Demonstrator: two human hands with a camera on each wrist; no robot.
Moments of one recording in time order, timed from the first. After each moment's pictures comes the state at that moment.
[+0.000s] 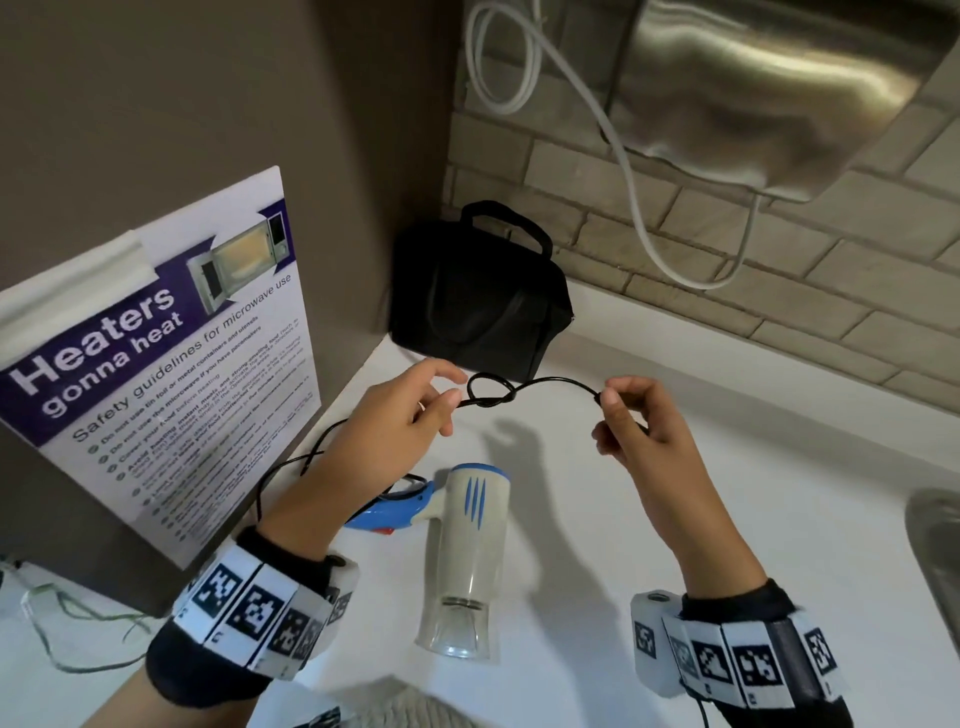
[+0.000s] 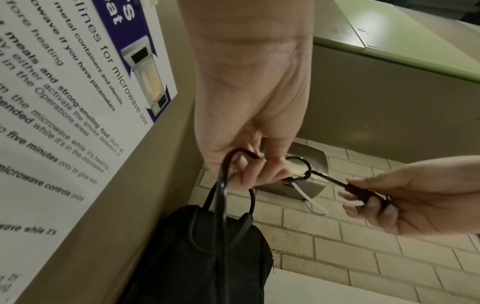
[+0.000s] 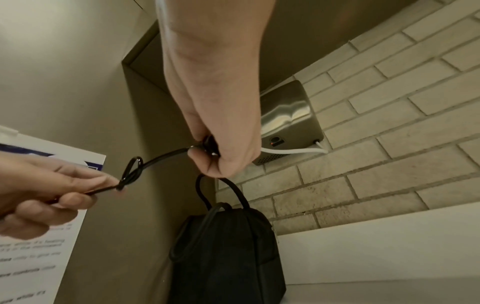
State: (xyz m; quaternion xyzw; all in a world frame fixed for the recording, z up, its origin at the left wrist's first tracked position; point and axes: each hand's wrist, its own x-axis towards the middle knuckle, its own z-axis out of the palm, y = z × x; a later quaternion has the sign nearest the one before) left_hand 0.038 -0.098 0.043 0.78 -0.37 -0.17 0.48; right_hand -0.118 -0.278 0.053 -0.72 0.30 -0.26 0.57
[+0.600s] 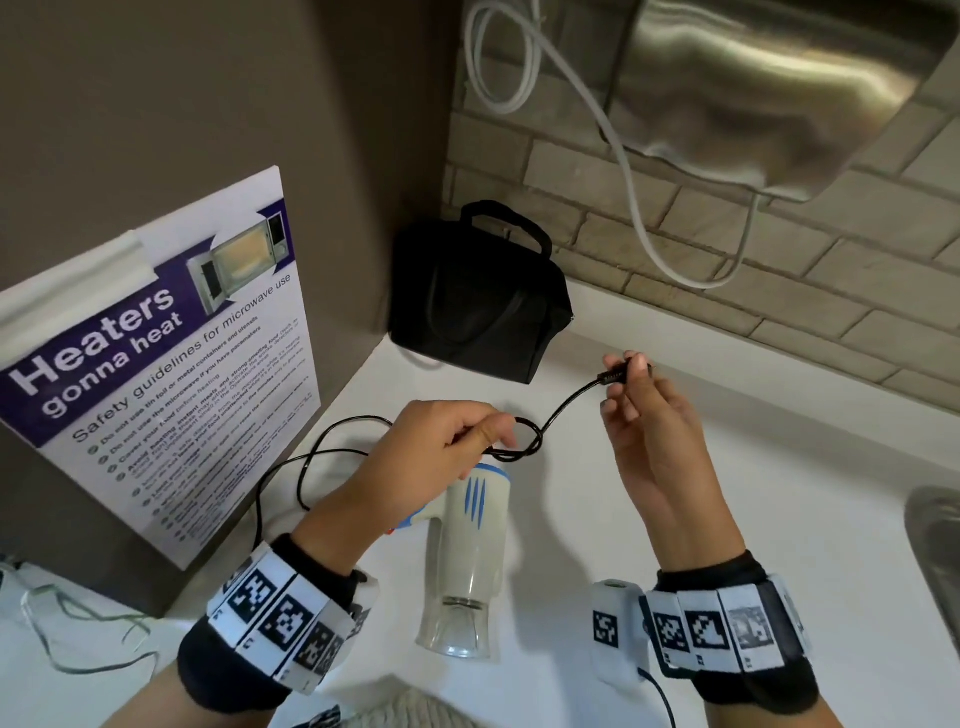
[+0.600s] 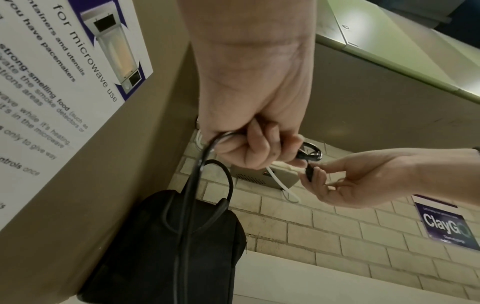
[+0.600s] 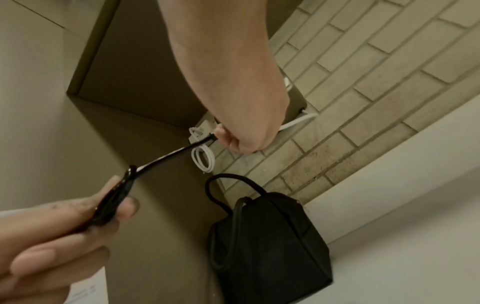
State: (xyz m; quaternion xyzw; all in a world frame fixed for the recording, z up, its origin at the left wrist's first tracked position) left_hand 0.019 -0.112 0.033 0.73 -0.40 -0.21 0.50; right_hand -0.098 -0.282 0.060 -0.46 0.25 -0.34 0.78
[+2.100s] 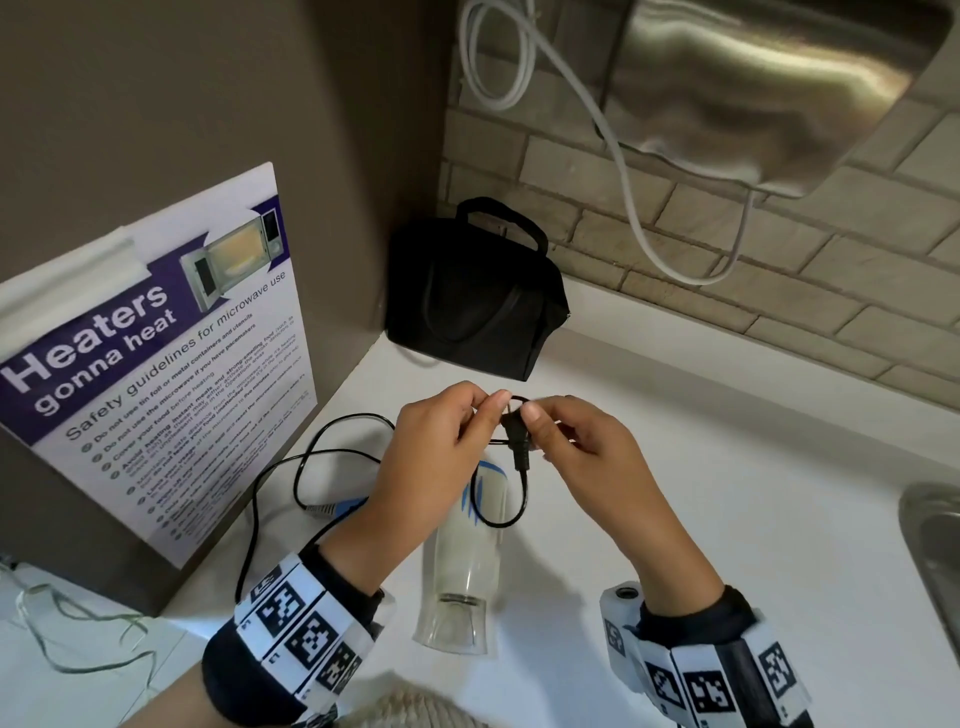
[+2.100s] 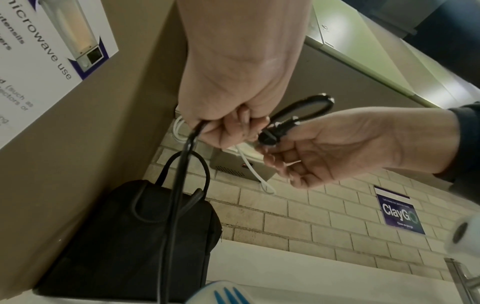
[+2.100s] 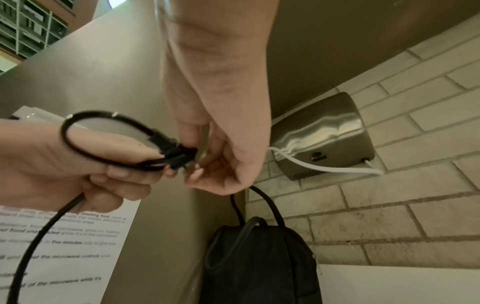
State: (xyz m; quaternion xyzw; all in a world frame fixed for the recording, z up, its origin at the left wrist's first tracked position) left_hand 0.003 -0.129 0.023 0.76 -0.35 -0.02 0.54; right_hand -0.104 -0.237 0.063 -0.85 0.21 -0.18 0.46
